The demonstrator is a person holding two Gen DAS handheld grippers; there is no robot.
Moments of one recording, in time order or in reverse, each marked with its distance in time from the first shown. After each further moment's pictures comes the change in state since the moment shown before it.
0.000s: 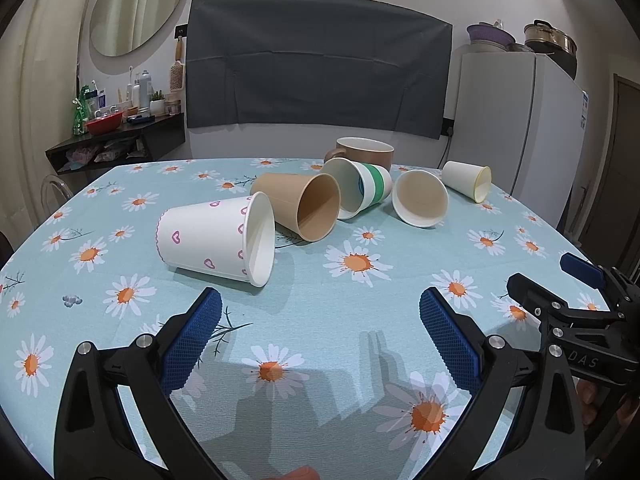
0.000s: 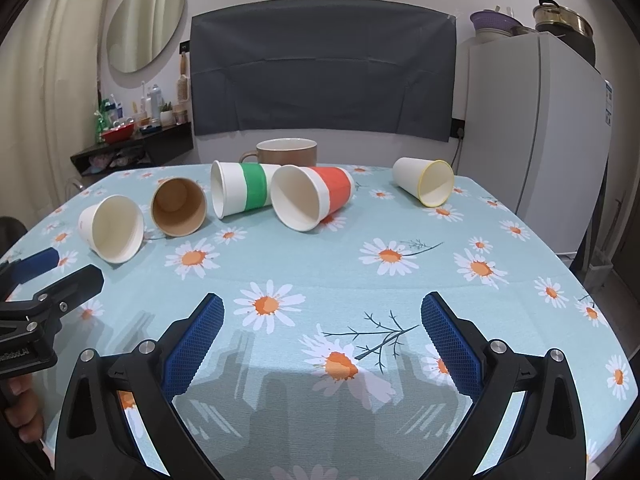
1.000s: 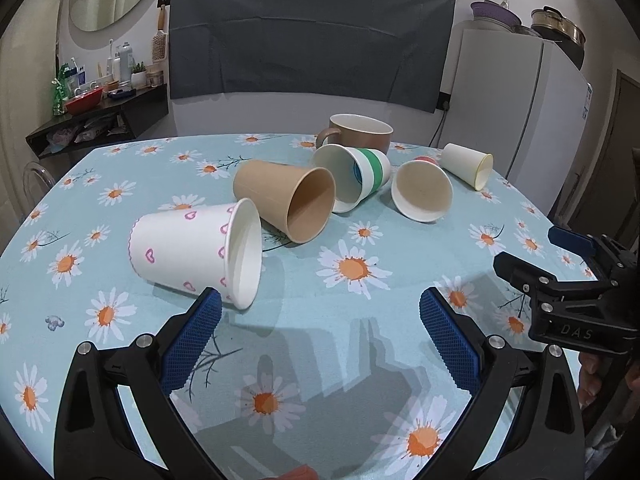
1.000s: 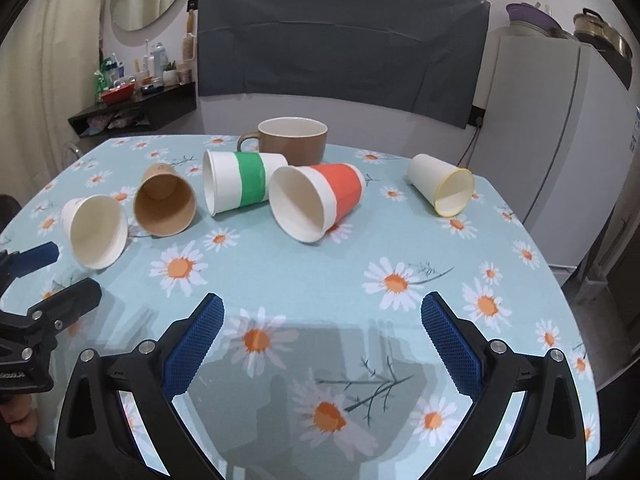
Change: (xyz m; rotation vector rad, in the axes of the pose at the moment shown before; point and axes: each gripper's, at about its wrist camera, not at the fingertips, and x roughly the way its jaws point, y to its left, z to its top) left arm 0.033 0.007 0.036 -0.014 0.156 -0.065; right arm 0.041 0.007 0.057 -0.102 0.168 -0.005
